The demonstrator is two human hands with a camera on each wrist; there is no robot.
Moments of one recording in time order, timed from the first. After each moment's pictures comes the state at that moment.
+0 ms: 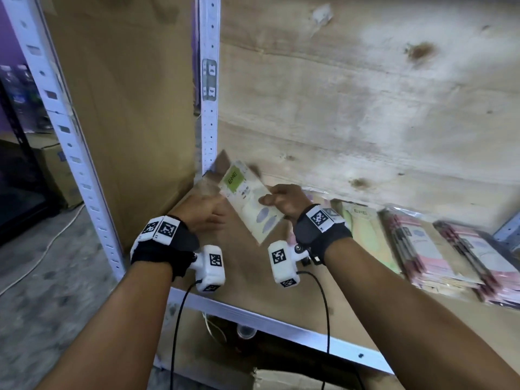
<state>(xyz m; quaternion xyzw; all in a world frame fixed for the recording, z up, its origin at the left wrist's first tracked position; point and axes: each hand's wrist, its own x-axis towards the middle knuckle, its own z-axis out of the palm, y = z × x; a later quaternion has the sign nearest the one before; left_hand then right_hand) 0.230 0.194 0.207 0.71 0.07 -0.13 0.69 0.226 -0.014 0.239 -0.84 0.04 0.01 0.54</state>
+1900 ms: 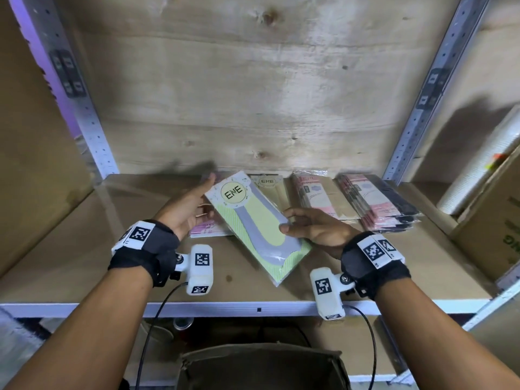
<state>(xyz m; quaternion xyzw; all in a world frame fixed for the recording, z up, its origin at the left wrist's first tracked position) 0.174 0.009 0.219 0.65 -0.07 -0.18 0.73 0.057 -0.248 0.211 -0.79 0.02 0.08 0.60</state>
